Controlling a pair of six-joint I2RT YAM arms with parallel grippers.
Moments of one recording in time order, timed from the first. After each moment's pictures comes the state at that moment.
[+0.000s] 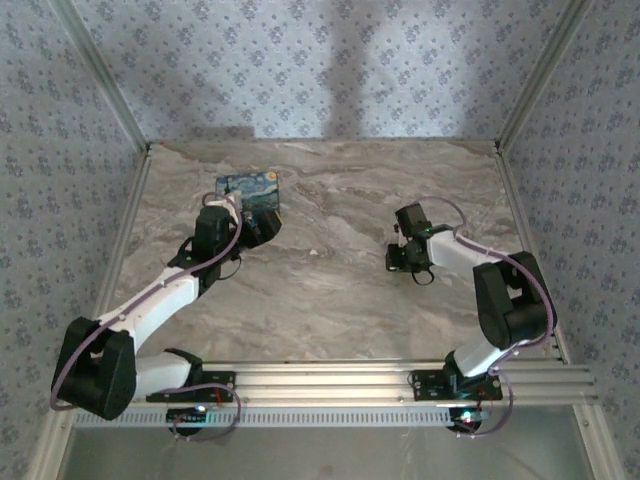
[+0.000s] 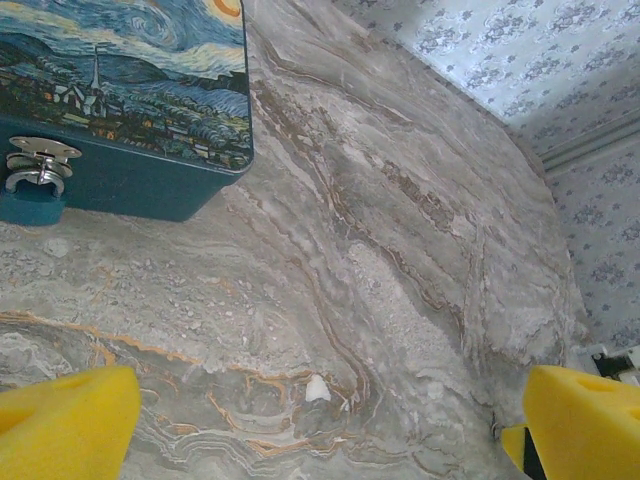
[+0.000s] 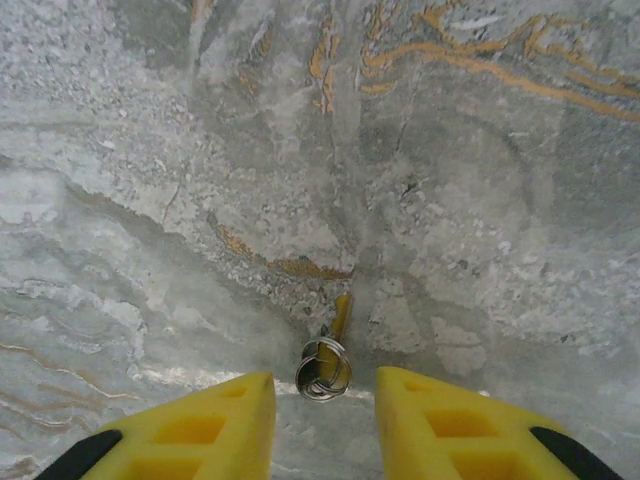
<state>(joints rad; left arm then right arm) -0.39 1.20 0.66 0.07 0.16 -0.75 0.32 1.59 0.86 -0.51 -0.04 0.31</state>
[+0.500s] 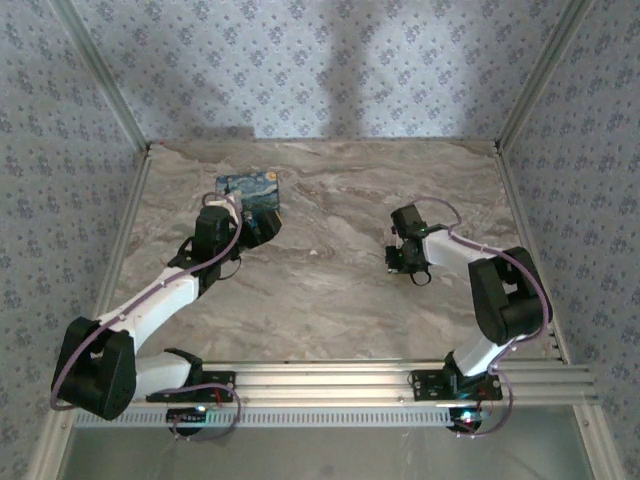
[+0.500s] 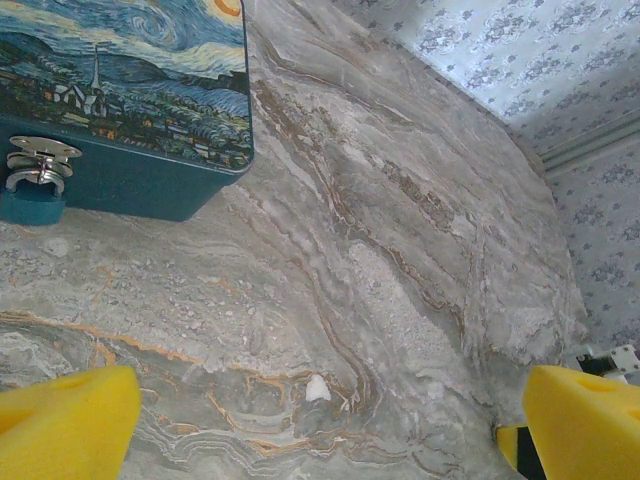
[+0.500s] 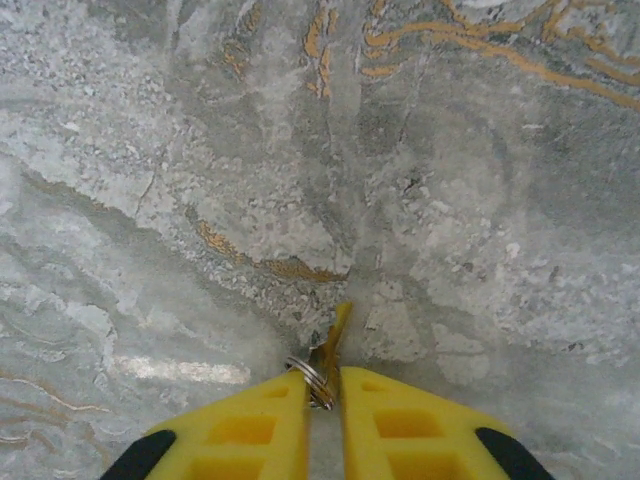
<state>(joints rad) -0.39 1.20 0.66 0.07 0.16 -0.75 0.34 1.62 0.87 -0.51 0.00 0.30</state>
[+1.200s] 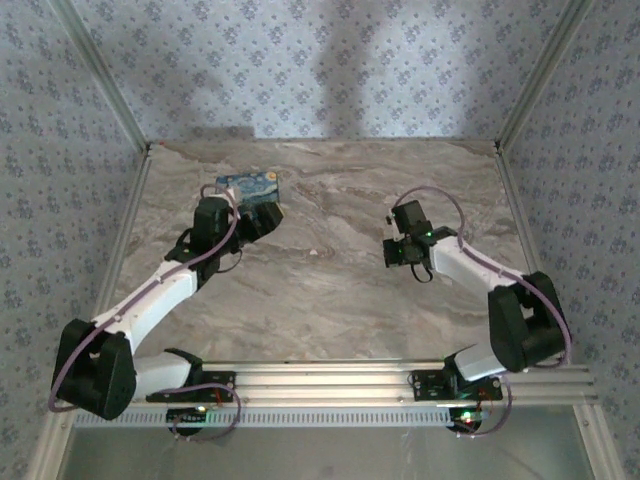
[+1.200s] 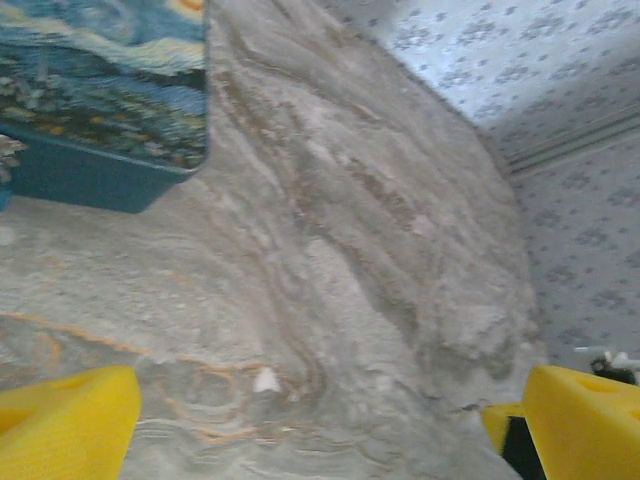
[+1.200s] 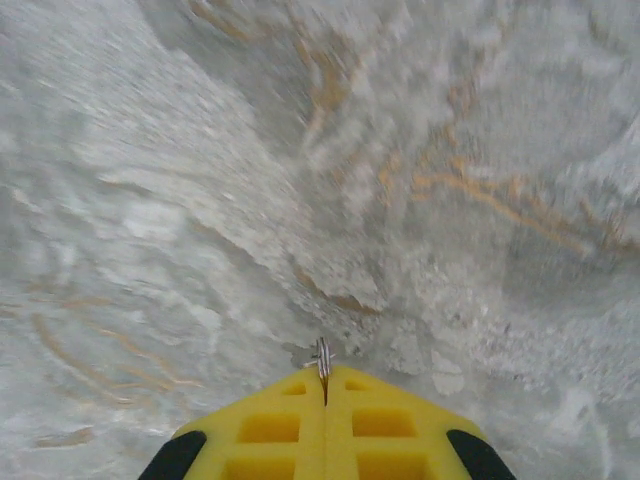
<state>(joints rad) -0.39 1.20 0.76 -0.03 0.23 -0.83 0.39 1.44 0.86 -0.47 0.04 0.15</state>
